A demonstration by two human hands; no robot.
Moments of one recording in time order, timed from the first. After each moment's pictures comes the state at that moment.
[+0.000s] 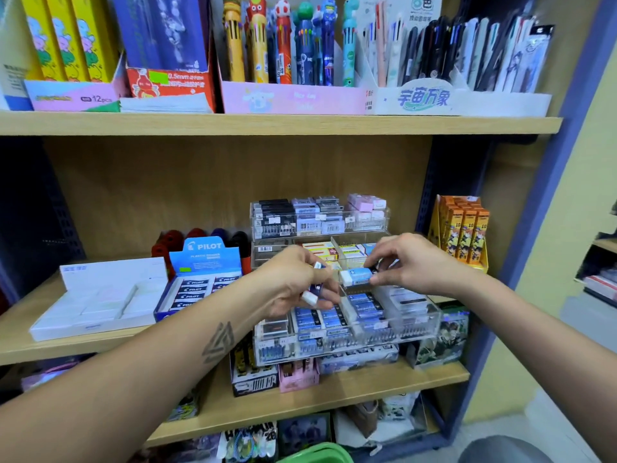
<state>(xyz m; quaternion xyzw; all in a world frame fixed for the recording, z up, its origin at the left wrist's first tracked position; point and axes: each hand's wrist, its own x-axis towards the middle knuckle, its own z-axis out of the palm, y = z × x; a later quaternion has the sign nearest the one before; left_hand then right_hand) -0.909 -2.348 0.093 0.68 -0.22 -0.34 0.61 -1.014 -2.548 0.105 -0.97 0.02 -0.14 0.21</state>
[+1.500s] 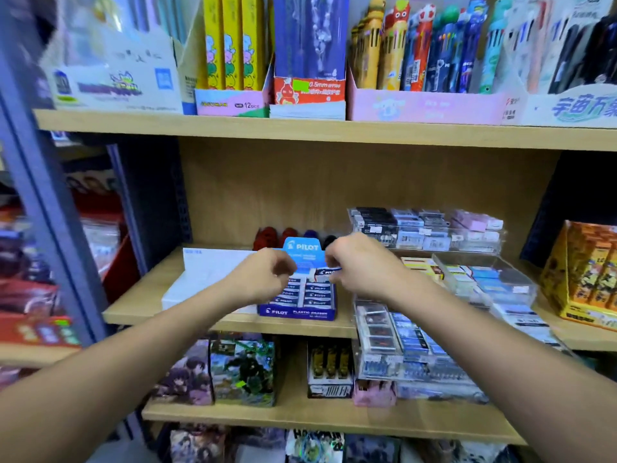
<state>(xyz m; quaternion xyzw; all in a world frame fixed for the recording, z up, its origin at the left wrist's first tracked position) -0.806 -2.181 0.078 0.91 -0.29 0.01 0.31 -0.874 -2.368 0.111 -0.99 -0.08 -0.15 -0.02</state>
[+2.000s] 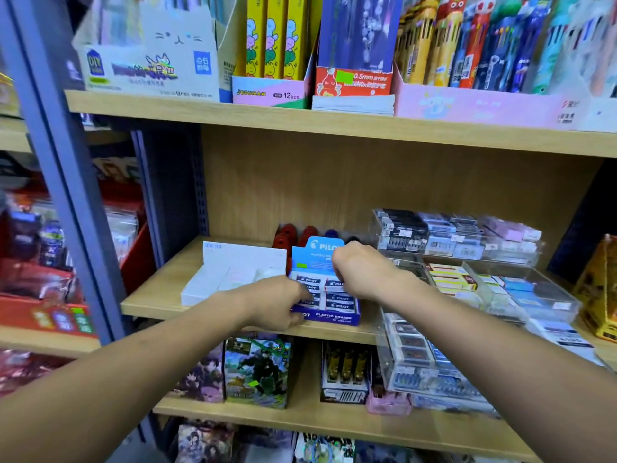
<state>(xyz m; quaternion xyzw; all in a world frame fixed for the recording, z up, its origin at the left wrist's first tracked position) -0.780 -2.159 0.043 0.90 -0.44 -0.03 -0.01 -0.835 -2.333 0.096 -0.99 -0.04 -0.06 -0.09</state>
